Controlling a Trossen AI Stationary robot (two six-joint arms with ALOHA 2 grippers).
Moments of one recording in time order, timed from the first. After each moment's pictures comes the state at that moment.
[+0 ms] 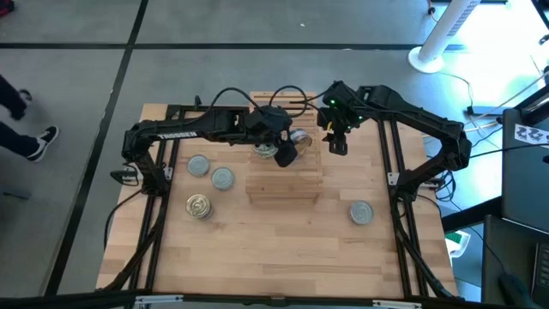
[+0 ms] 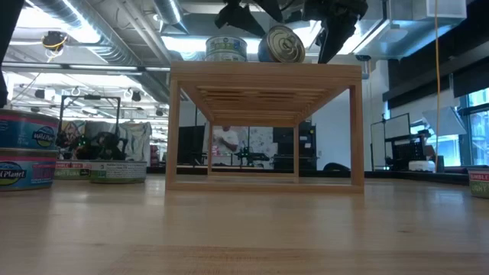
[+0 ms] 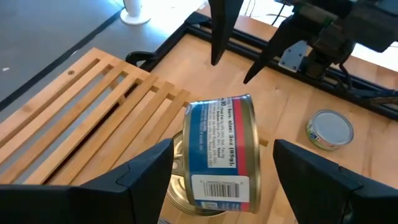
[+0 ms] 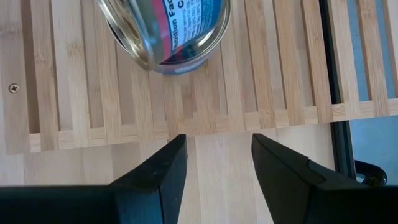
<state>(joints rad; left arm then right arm) 0.12 1.76 1.82 -0.75 -0.29 -0.31 -0.41 1.51 1.62 -1.23 -0.12 -0.34</state>
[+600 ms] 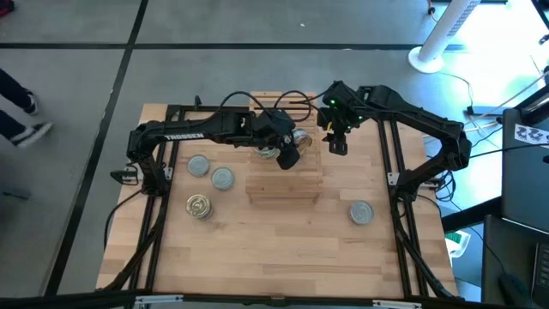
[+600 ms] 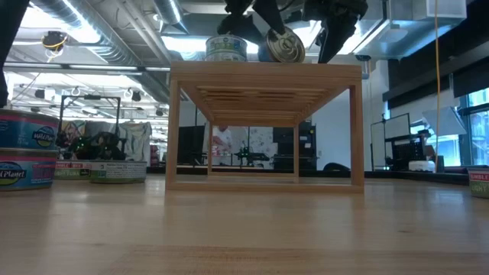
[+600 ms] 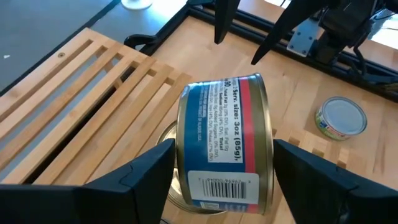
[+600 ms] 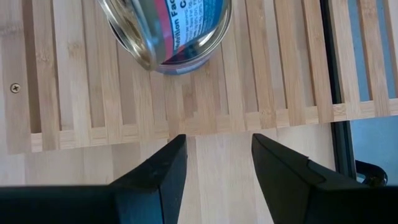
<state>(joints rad) 0.12 1.80 1.82 -0.77 -0.29 -0.33 -0.41 1.51 1.62 -1.23 -0.12 -0.34</state>
